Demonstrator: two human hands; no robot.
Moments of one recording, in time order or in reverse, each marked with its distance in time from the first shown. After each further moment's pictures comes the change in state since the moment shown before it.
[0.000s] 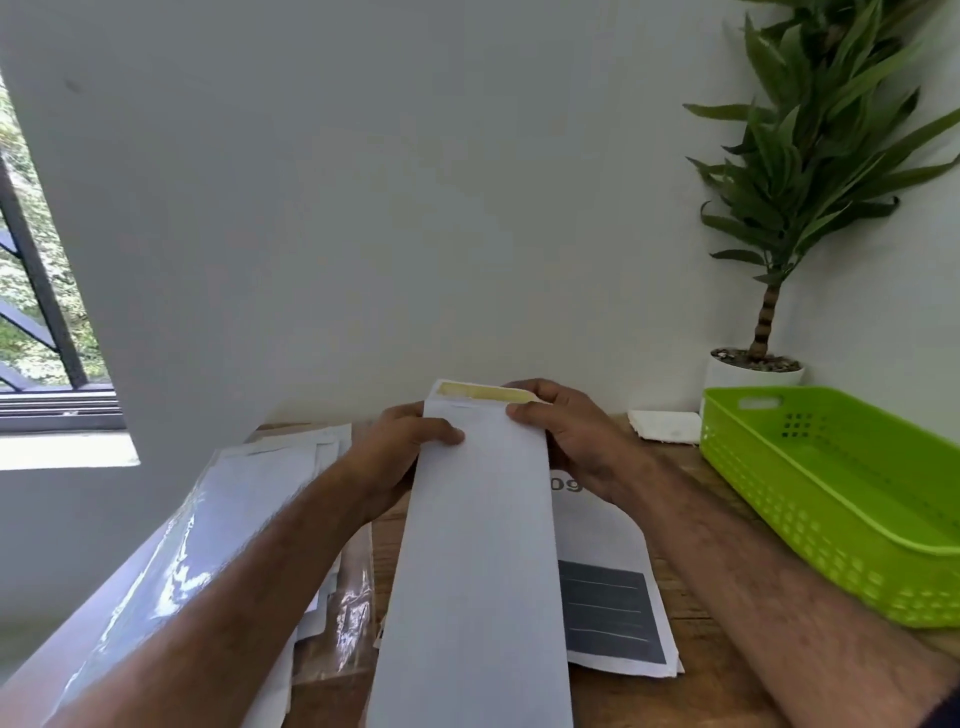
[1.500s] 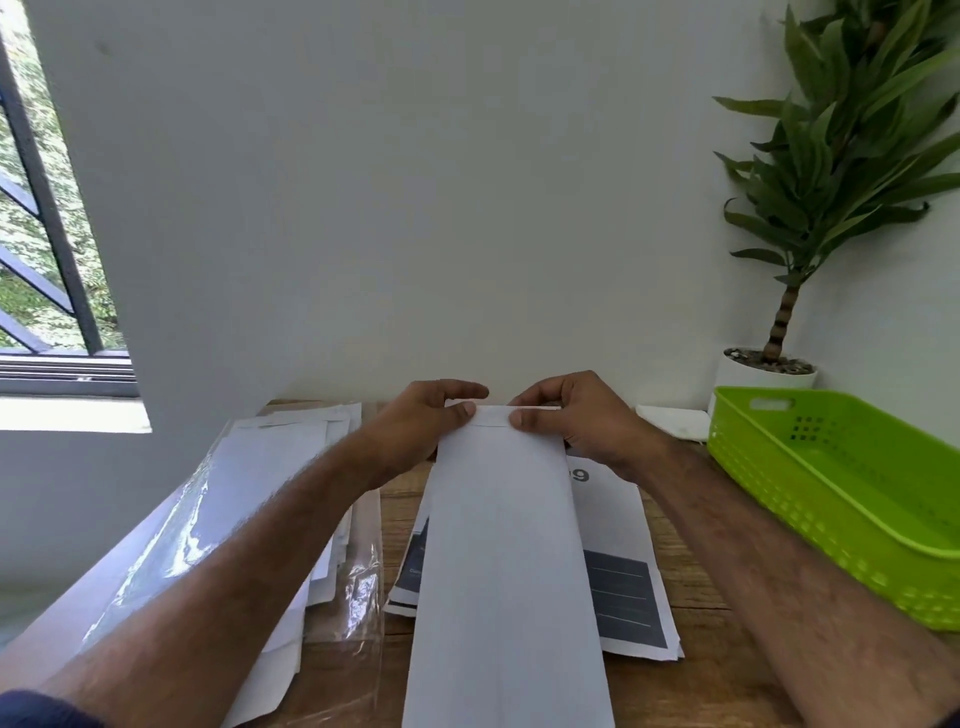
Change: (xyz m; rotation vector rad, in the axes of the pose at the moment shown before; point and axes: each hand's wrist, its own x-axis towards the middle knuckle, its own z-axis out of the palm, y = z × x) left_hand -0.001 0.005 -0.001 0.378 -0.074 0.116; right_hand -0.007 -0.012 -0.008 -0.345 -0.062 -0.094
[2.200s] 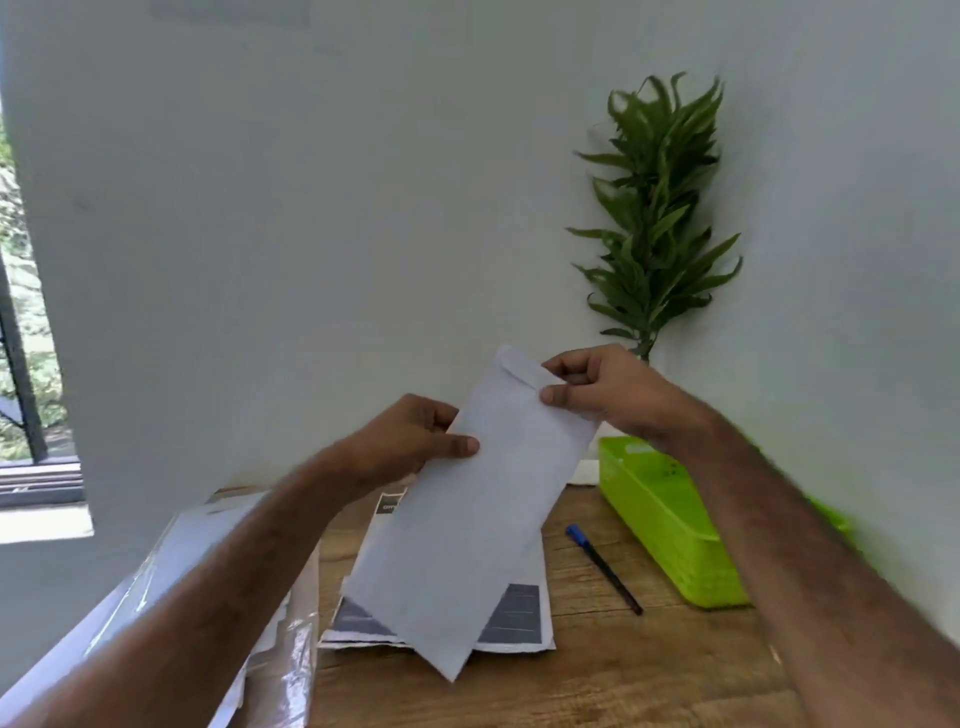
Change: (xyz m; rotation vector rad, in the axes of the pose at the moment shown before) left_hand -0.049 0.121 0.052 0.192 -0.171 0.208; right_hand -0.108 -0.093 -0.120 -0.097 0.124 -0.219
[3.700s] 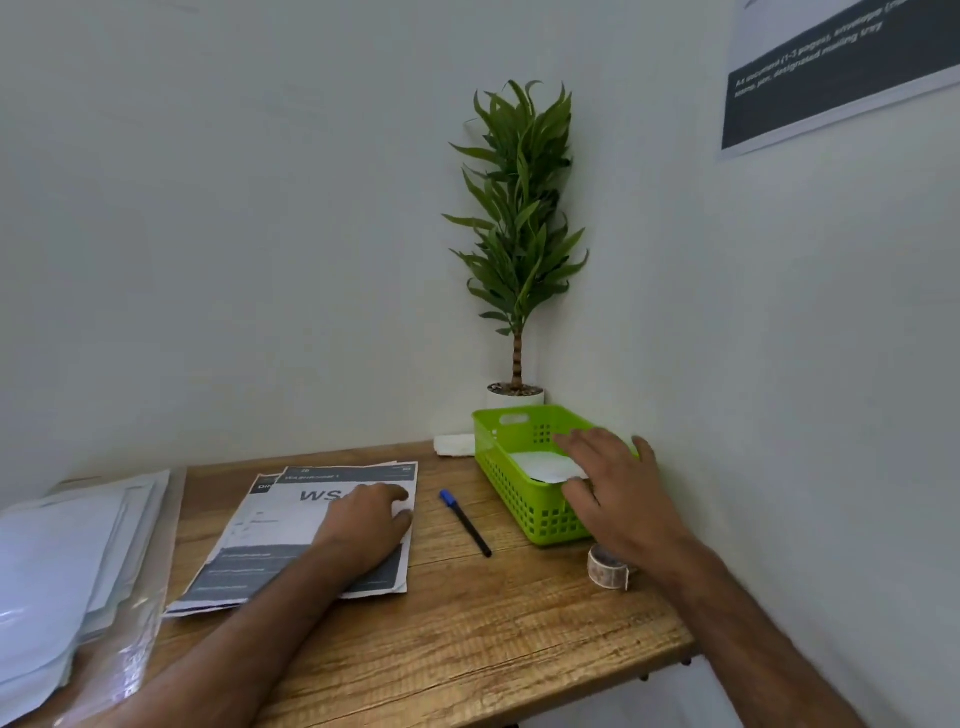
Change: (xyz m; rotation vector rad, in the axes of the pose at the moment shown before) left_hand 0.014 -0.076 0.142 0.730 0.114 -0.185; right_hand -0.159 0.106 -0.047 -1.050 0.317 0.069
